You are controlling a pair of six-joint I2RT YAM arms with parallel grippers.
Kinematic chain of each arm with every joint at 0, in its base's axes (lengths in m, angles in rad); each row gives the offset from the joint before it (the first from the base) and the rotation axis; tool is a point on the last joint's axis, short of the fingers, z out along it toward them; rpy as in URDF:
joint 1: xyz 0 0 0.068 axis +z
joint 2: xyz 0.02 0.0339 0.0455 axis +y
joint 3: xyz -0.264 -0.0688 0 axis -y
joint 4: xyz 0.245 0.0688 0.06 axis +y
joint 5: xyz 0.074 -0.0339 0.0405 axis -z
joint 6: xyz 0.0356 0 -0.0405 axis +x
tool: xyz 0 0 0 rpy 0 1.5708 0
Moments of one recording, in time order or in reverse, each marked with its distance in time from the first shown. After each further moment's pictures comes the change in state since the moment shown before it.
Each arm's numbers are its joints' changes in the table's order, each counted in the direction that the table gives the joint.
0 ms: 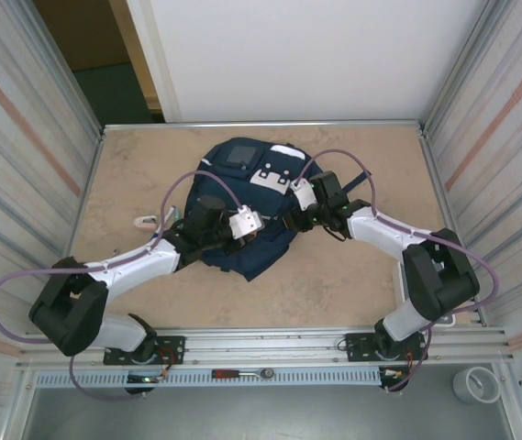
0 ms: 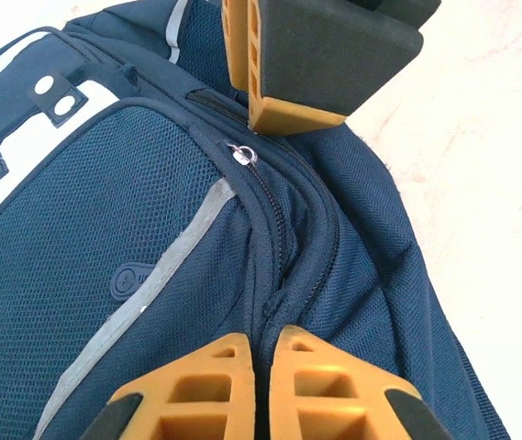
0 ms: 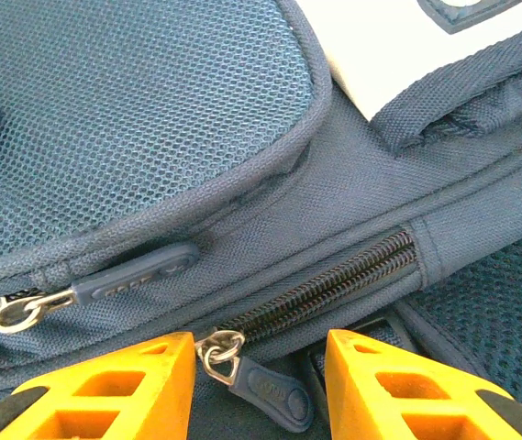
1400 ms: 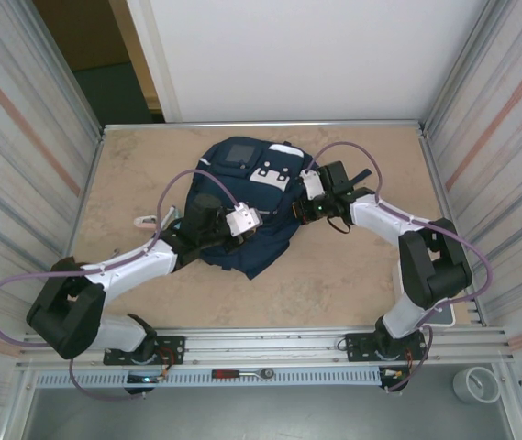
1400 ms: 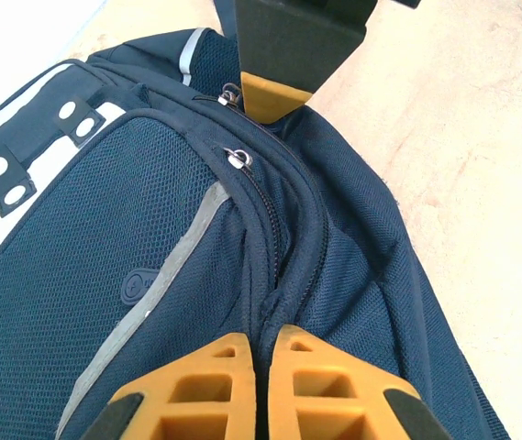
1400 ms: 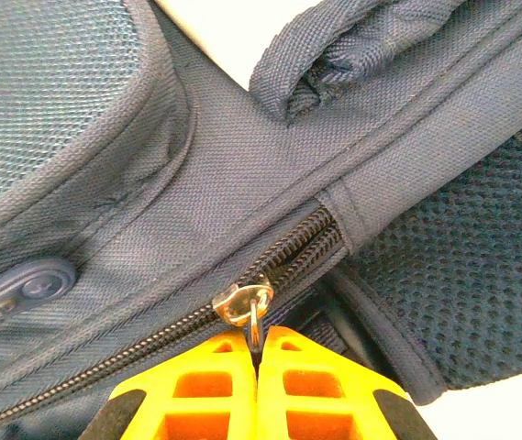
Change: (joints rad) left arm 0.013 -0.021 -0.013 -0.045 0.014 -0.004; right arm -0.102 0.070 0.094 0.092 -0.093 0.142
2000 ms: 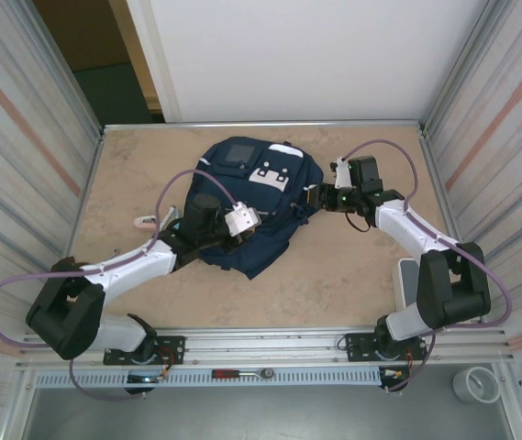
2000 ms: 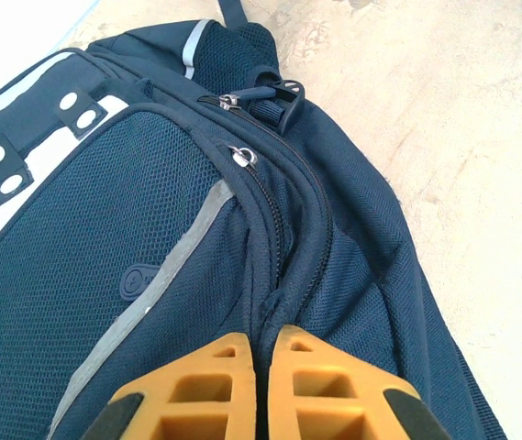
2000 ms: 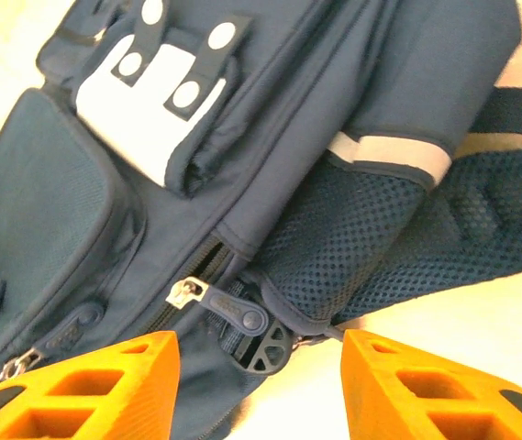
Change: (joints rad) left arm 0.006 -0.005 -0.005 0.008 0.002 -0.023; right arm -0.146 -0.156 -0.060 -0.019 -0.043 0.292
